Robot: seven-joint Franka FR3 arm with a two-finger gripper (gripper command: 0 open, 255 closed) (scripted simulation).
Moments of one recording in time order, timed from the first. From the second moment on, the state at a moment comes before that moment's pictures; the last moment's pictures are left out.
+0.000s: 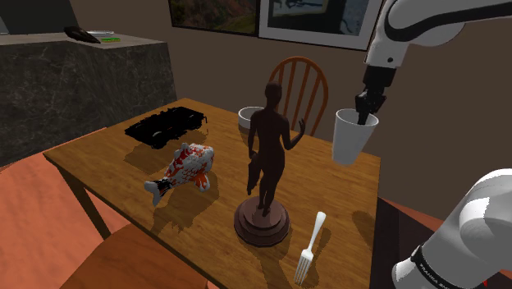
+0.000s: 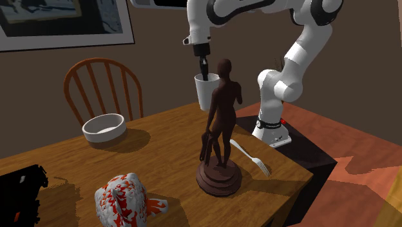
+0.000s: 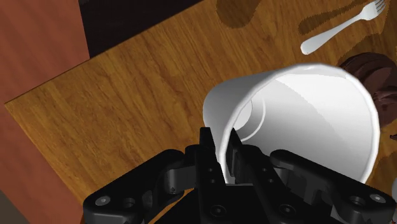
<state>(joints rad) -0.01 -0.55 -0.27 -2.36 -0.01 1.70 -0.11</state>
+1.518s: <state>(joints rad) 0.01 -0.51 -0.25 -2.03 0.01 1.41 -0.08</state>
